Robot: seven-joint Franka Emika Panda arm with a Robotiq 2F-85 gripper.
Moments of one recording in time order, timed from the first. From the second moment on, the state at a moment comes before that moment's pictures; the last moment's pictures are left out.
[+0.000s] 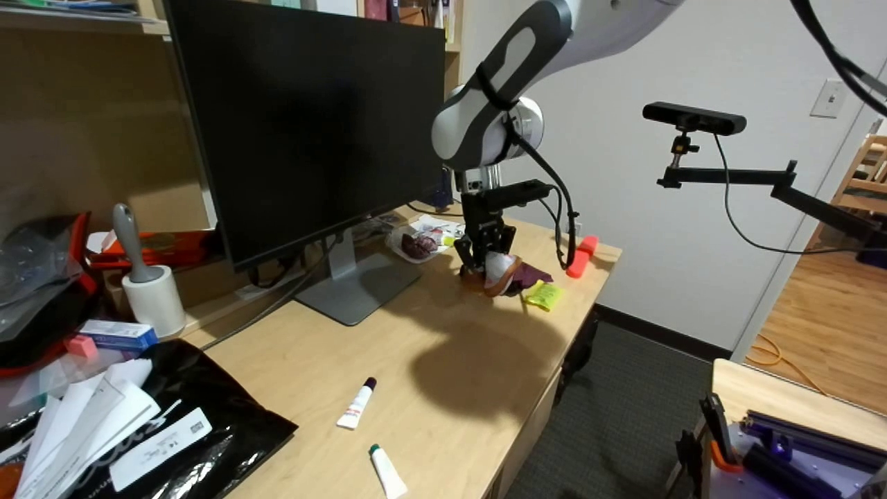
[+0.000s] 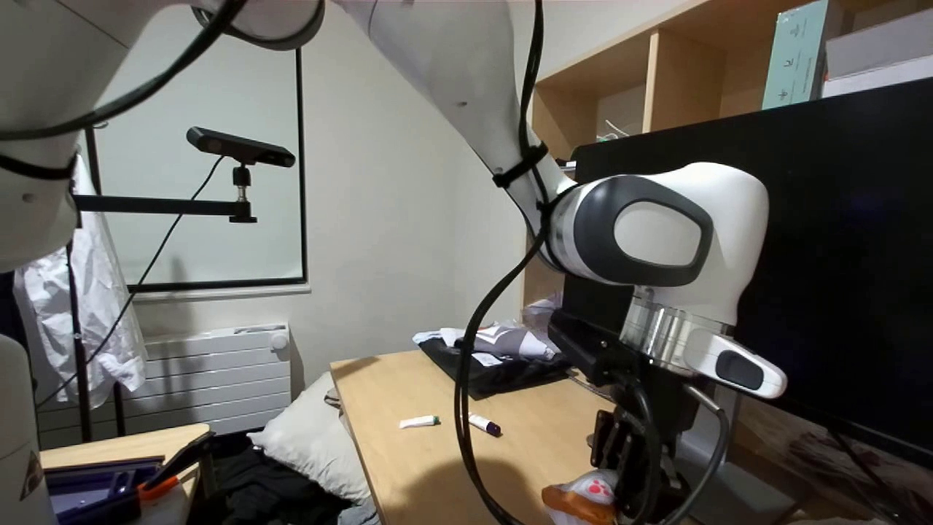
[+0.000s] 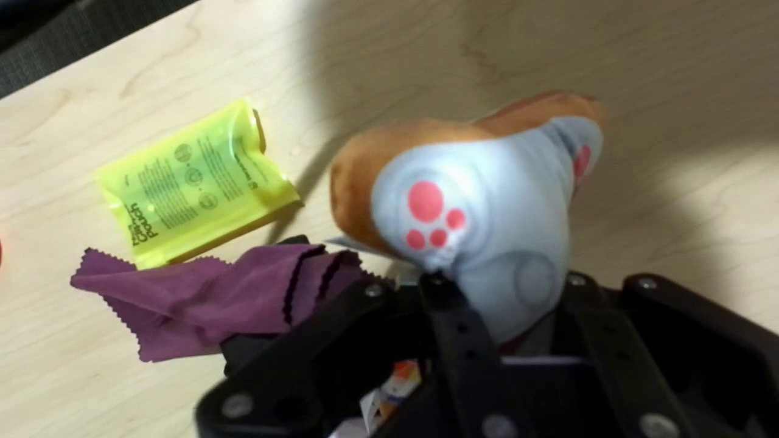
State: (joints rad) arm -0.22 0.55 -0.16 -1.84 0.04 2.13 0.05
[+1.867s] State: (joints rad) arm -0.04 0.21 -0.14 -1.90 -0.01 2.13 0.47
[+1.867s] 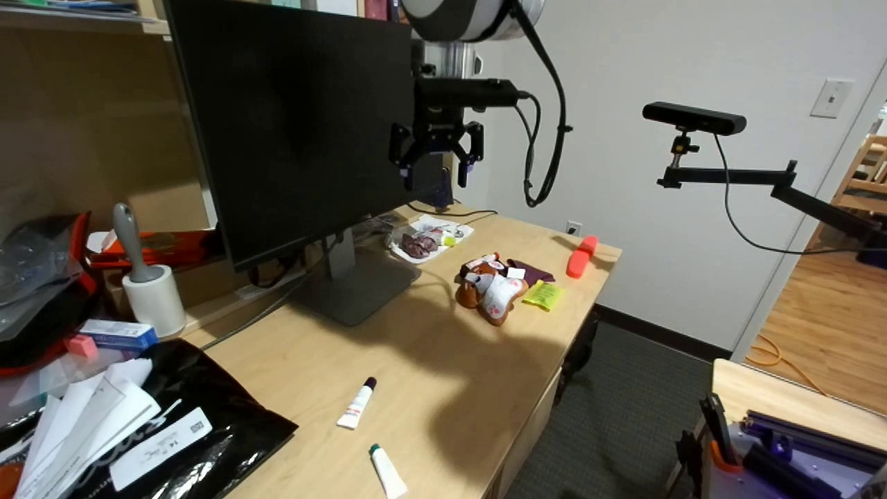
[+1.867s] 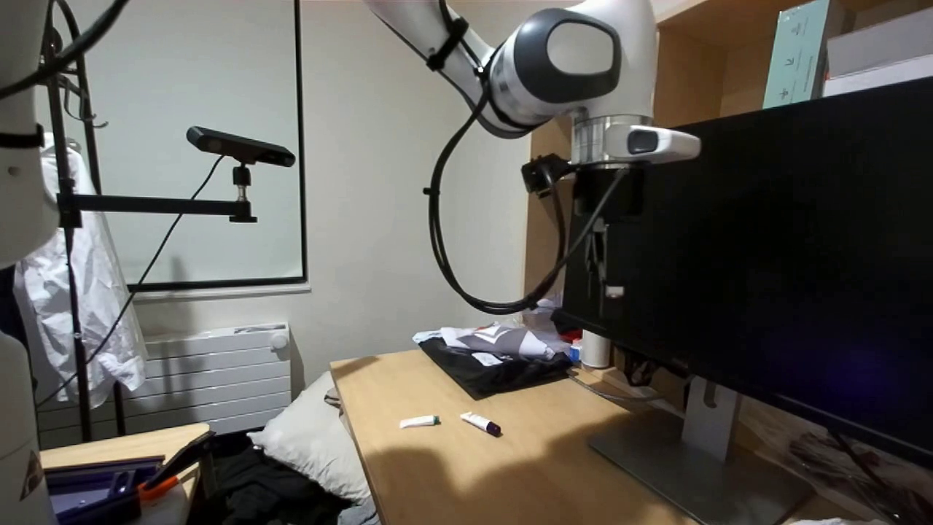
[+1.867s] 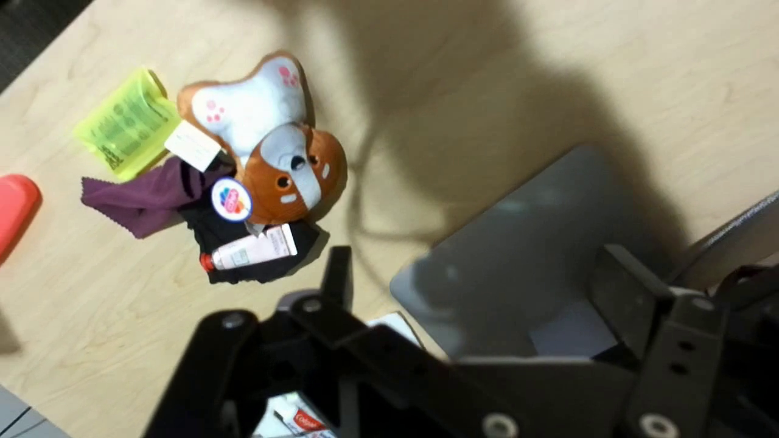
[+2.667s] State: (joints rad) arm 0.04 0.10 -0.04 -2.09 -0.08 1.88 0.40
